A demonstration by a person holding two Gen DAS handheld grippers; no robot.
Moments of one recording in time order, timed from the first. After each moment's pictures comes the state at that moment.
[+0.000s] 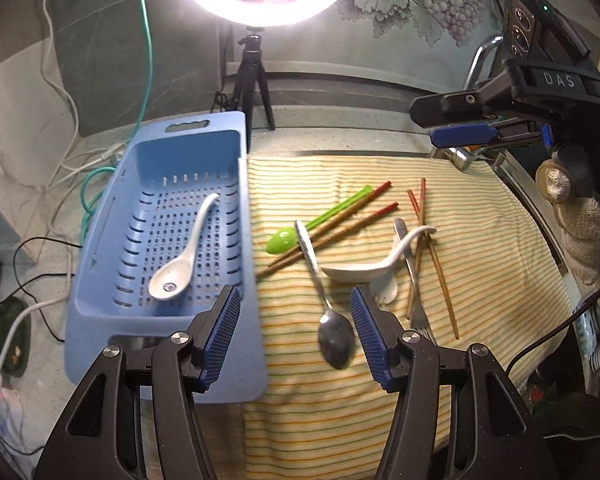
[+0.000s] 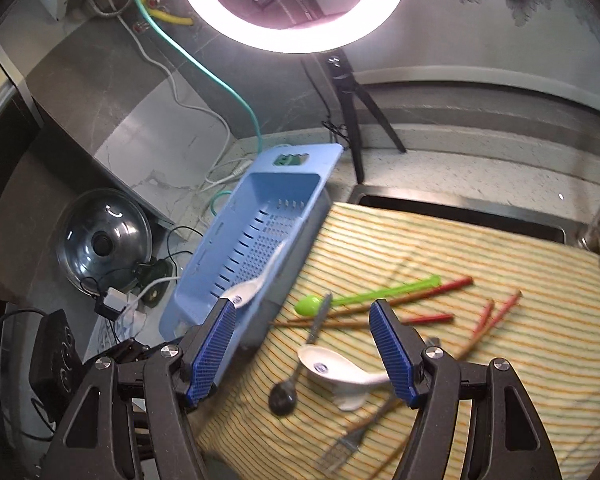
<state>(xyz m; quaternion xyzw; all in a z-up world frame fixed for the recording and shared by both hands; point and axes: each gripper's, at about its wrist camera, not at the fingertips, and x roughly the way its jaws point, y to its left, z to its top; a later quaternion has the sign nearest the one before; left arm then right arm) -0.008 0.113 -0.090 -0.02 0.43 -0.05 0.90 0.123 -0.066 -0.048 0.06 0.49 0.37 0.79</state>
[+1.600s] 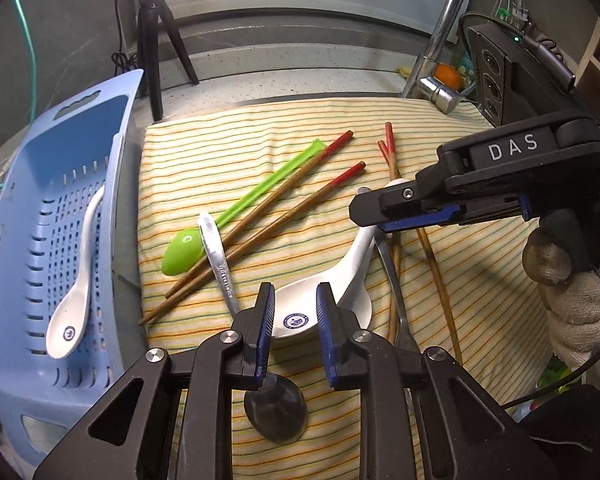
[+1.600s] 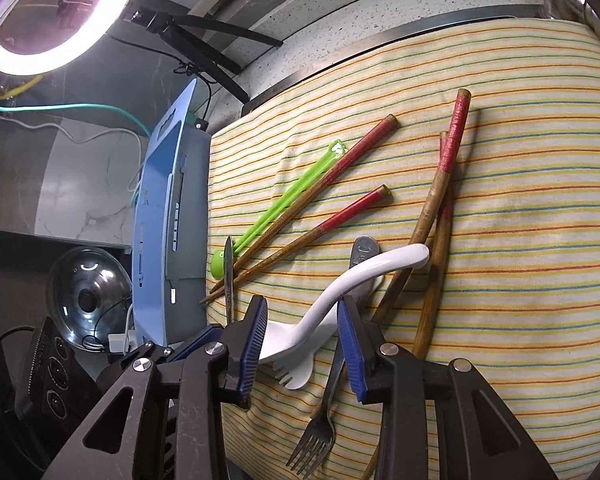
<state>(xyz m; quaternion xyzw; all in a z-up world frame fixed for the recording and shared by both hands) 0.071 0.057 -0.152 0.01 0.51 -0.13 0.85 0.154 -0.101 -0.181 0.22 0.63 0.28 0.69</state>
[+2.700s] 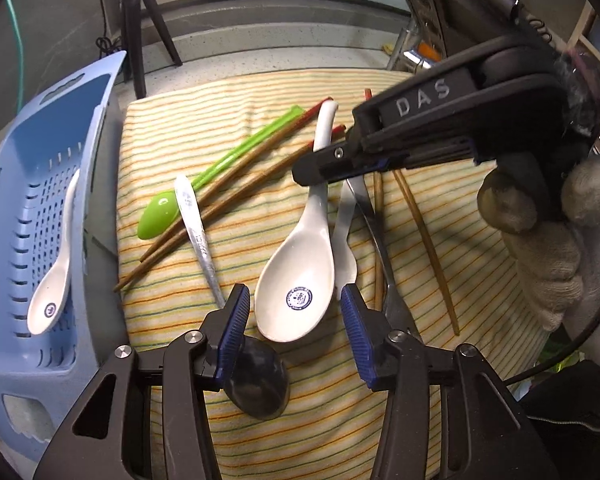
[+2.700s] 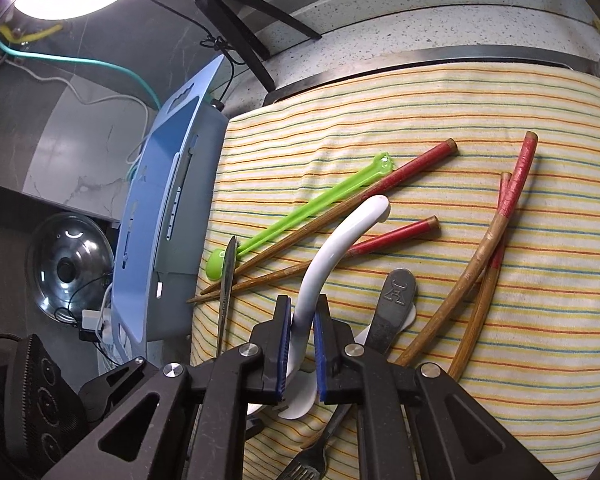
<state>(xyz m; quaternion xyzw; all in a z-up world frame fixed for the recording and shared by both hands) 0.046 0.046 -0.163 0.03 0.53 -0.16 0.83 0.157 -0.069 -0.181 0.15 0.61 0.31 0.72</state>
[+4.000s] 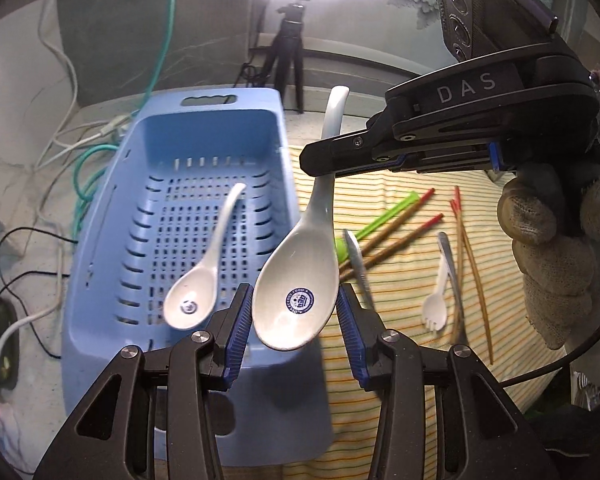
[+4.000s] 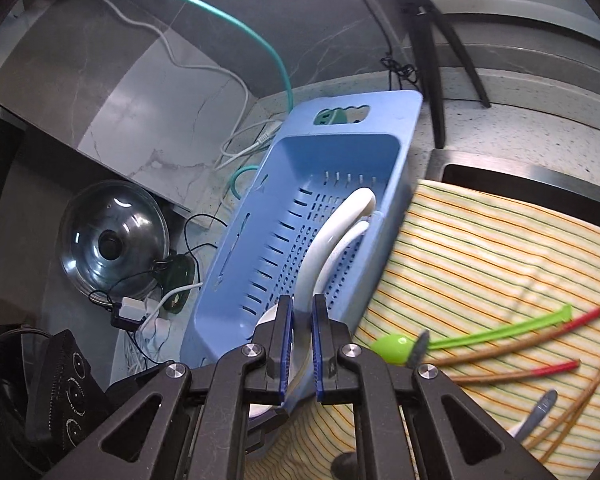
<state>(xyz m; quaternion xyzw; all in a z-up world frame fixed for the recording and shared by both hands) 0.044 0.162 -0.115 -0.05 0.47 -0.06 0.88 0.167 0.066 -0.103 0.08 0.55 0.41 0.72</state>
